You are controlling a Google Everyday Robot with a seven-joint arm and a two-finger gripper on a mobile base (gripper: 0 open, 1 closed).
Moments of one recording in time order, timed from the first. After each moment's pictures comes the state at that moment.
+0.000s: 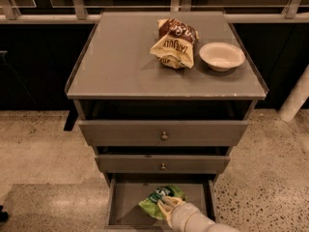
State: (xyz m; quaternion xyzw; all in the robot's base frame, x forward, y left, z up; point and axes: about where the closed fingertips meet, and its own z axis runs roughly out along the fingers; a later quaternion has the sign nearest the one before) arm 0.416 -0.052 0.464 -0.29 0.83 0.17 0.45
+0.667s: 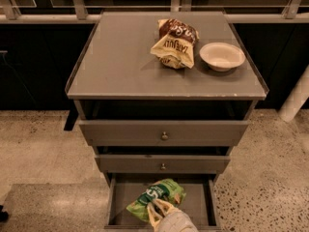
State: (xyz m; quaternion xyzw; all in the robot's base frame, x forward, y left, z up) arm 0.368 -0.017 0.573 -0.32 0.81 0.08 0.49
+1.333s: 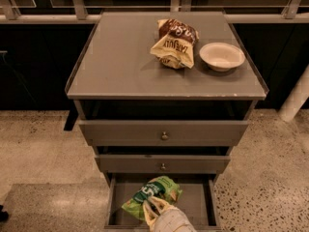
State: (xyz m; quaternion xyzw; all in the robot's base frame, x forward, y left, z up) arm 0.367 -0.004 0.594 -0.35 0.79 0.07 0.50
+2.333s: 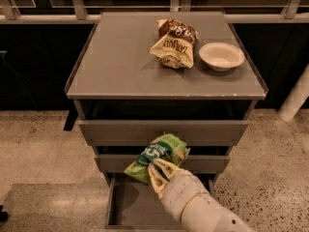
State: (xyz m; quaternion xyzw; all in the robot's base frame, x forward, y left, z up) arm 0.407 -0.019 0.733 -0.41 0.70 0.00 0.58
